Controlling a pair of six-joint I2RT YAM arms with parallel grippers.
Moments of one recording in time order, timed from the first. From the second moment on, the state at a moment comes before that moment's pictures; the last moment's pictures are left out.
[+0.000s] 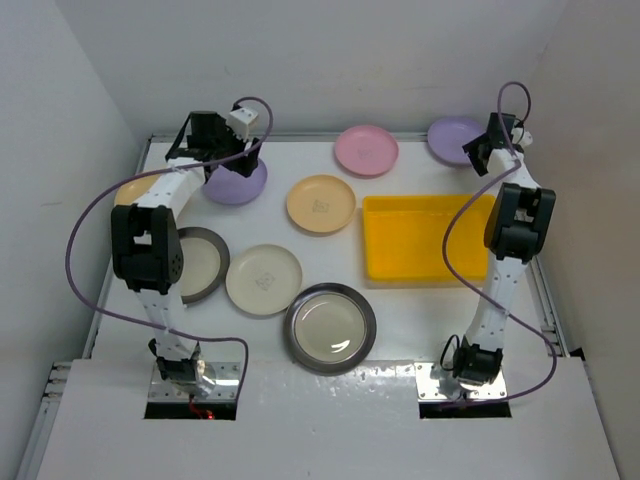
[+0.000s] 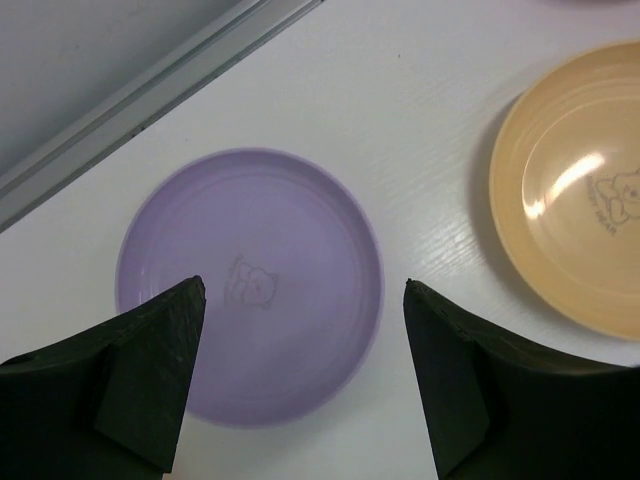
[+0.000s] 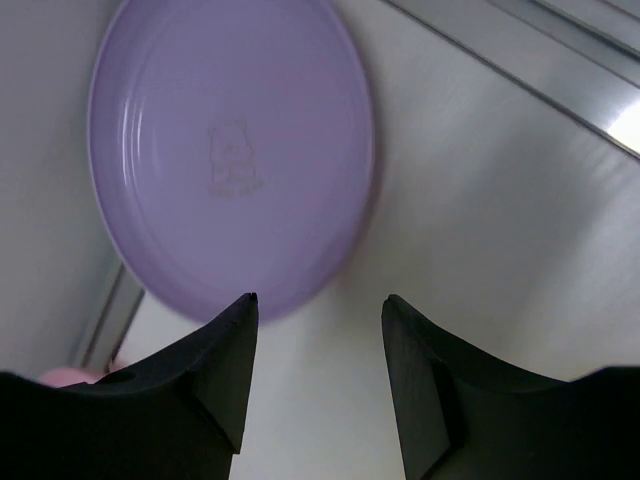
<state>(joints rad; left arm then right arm) -0.06 1.92 1.58 -0.22 0.32 0.39 -0.23 2.35 1.91 -0.32 0.15 0.81</state>
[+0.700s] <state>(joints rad) -0.06 2.09 1.75 -0.17 0.35 0.29 -0.23 2.56 2.05 -0.21 0.29 1.14</state>
